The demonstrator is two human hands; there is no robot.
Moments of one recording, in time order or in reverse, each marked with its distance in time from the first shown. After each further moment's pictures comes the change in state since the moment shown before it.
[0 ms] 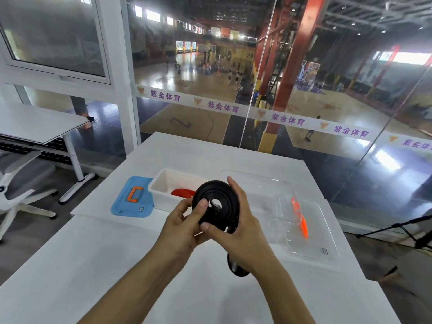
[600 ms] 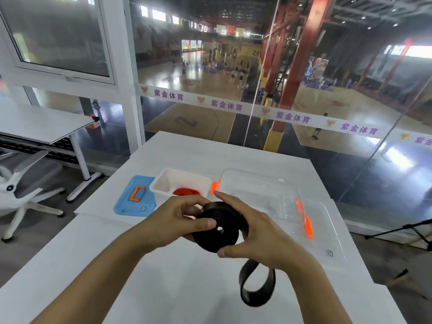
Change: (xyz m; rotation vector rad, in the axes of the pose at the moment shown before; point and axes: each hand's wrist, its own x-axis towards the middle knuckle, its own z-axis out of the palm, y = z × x) left_hand 0.015 0.038 -0.017 0.715 -0.337 0.057; right_hand 0.011 0.013 -0.050 -0.109 -0.363 -0.021
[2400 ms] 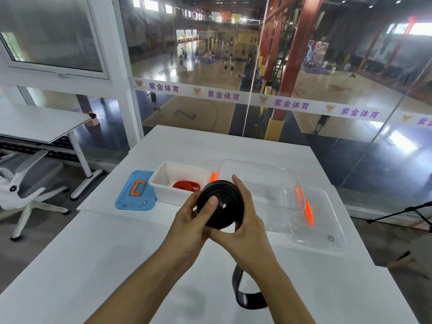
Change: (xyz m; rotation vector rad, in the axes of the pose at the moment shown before) left_hand 0.003 -0.013 0.072 -0.669 0.309 0.000; right_hand -0.007 0.004 0.056 0.260 0.437 0.034
